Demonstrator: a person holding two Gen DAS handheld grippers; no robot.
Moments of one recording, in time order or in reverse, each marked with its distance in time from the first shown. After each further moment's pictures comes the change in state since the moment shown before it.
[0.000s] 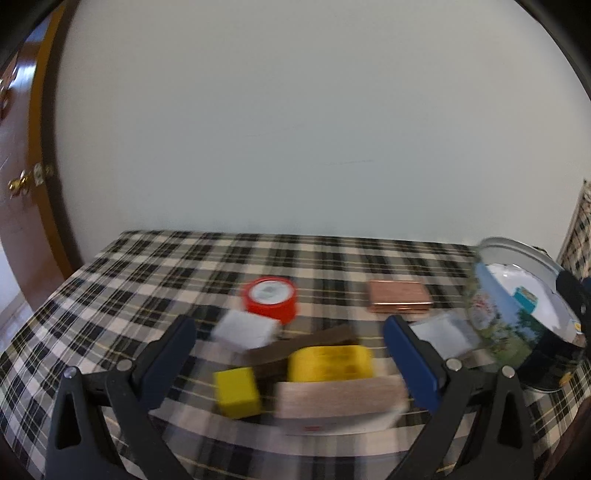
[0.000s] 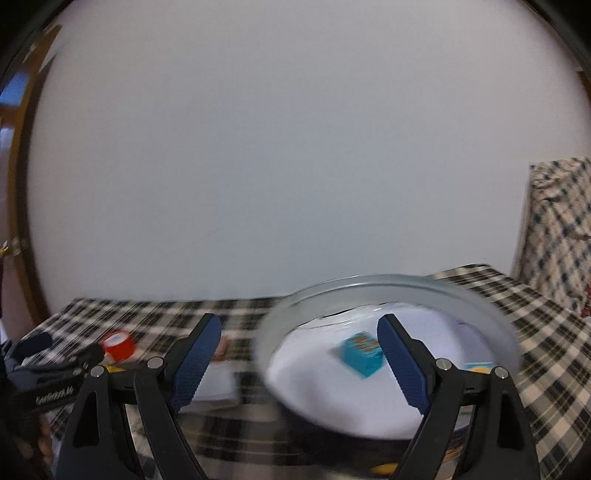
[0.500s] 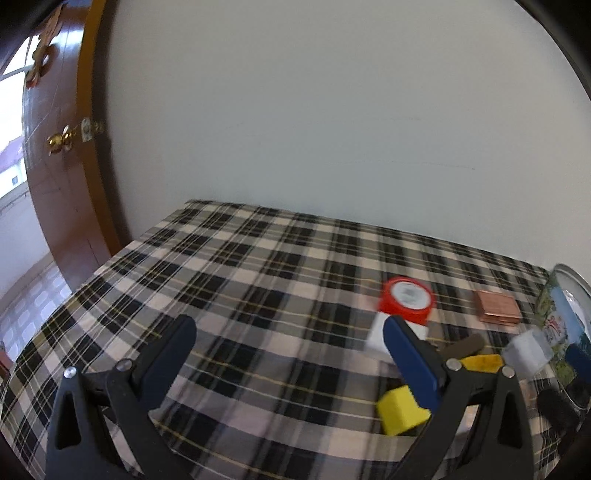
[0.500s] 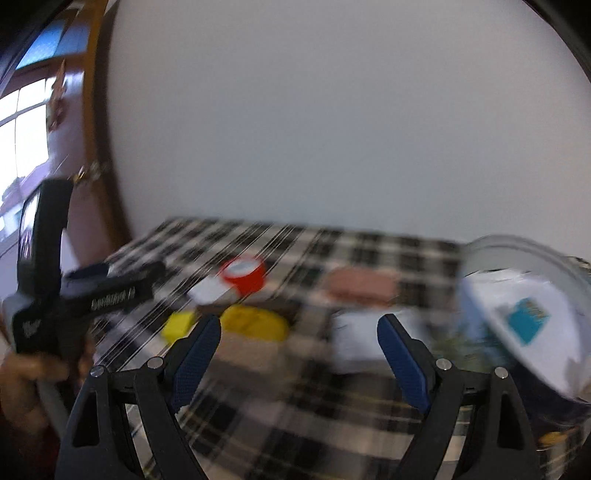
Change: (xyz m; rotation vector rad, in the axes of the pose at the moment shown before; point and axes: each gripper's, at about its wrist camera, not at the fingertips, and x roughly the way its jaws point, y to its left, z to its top) left arm 0.025 0.107 0.005 -0.119 0.078 0.138; right arm 0.044 0.113 -0.019 -0.157 0.302 0.368
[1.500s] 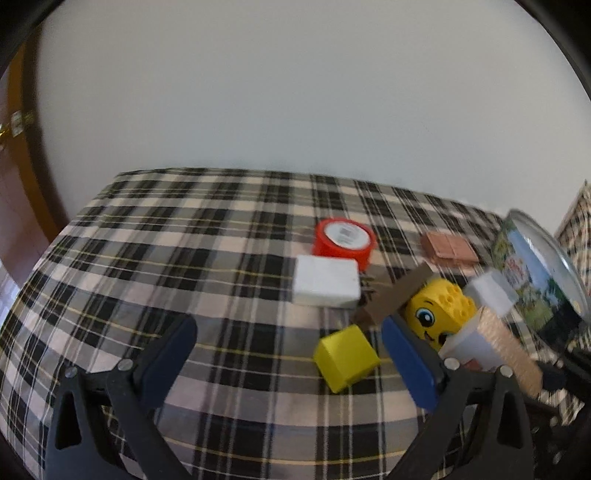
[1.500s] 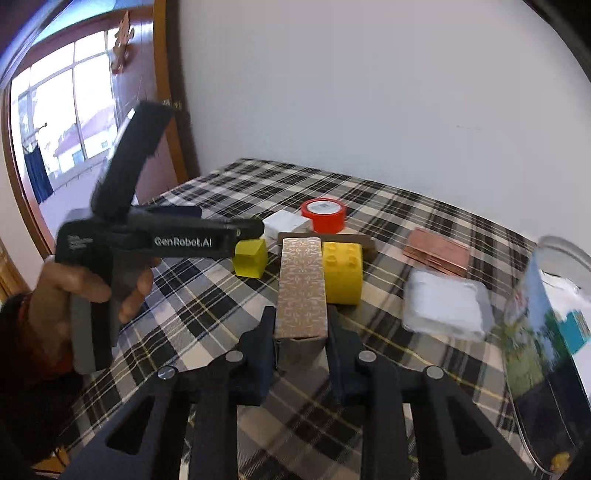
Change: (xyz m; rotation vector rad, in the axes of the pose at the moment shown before) left arm 0.014 -0.033 -0.013 0.142 0.173 -0.227; right arm -0.009 0.017 -0.031 -0.165 0.135 0.224
